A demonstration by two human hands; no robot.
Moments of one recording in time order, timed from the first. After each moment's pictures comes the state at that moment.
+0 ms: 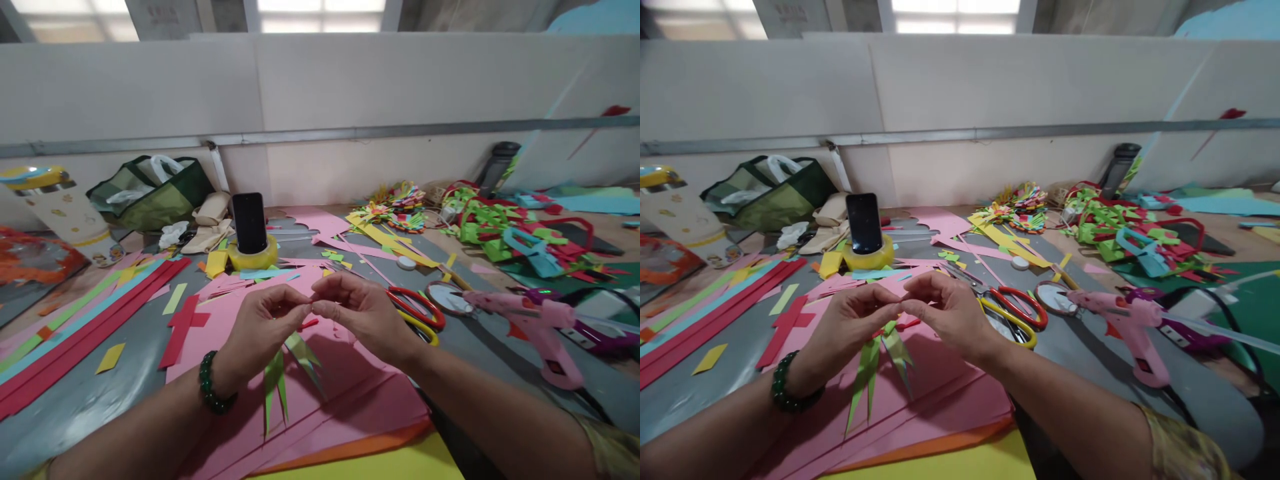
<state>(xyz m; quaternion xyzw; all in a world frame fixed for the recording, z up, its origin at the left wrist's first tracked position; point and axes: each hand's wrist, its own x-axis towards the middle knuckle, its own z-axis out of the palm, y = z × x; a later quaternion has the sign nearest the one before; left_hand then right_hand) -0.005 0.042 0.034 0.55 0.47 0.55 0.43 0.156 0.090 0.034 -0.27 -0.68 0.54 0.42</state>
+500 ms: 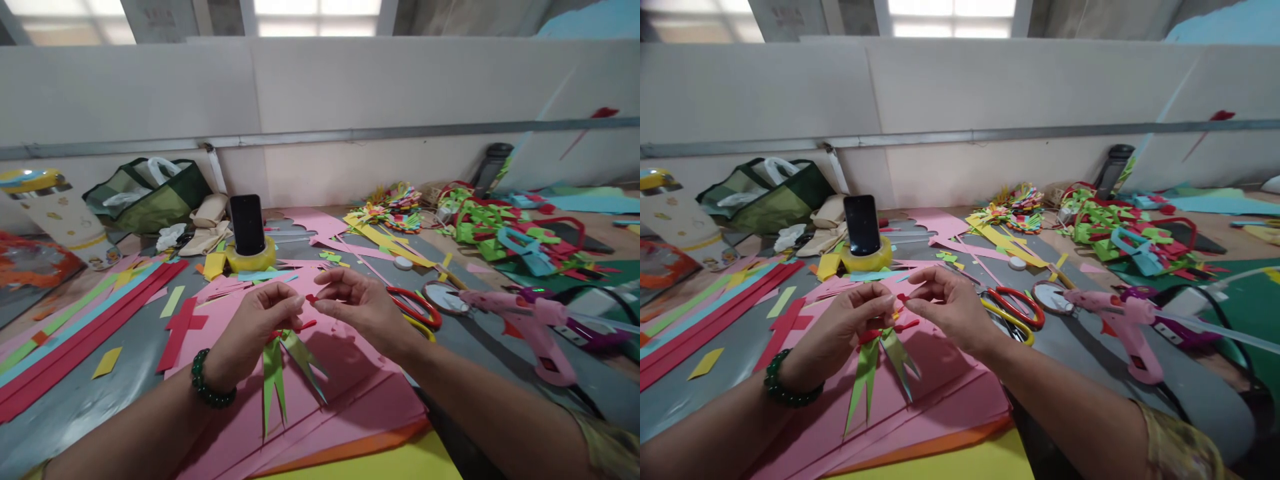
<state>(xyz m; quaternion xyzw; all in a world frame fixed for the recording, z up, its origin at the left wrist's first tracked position) -0.010 0.045 0.032 0.46 0.44 0.53 0.56 0.160 0.092 0.041 -0.31 -0.66 0.55 0.40</state>
